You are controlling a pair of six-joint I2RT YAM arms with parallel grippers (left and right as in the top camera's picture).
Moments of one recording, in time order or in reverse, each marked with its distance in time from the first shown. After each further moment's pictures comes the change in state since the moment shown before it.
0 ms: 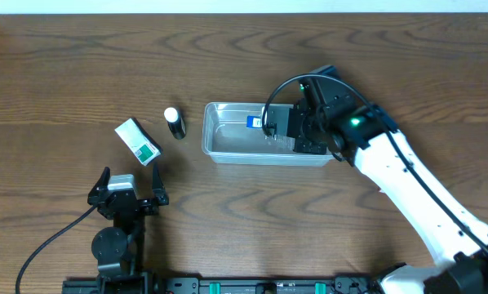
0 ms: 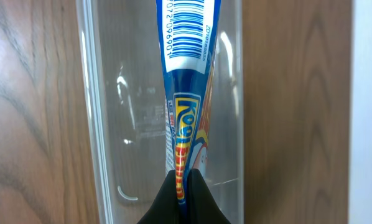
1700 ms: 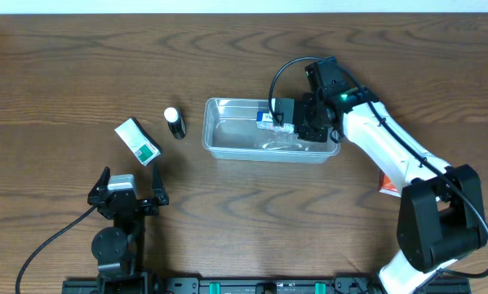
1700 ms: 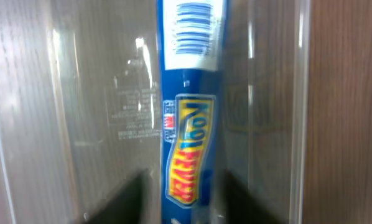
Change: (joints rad) left arm 0.000 0.000 0.000 0.000 0.000 0.000; right arm -0.142 0.271 0.000 0.144 -0.093 -0.088
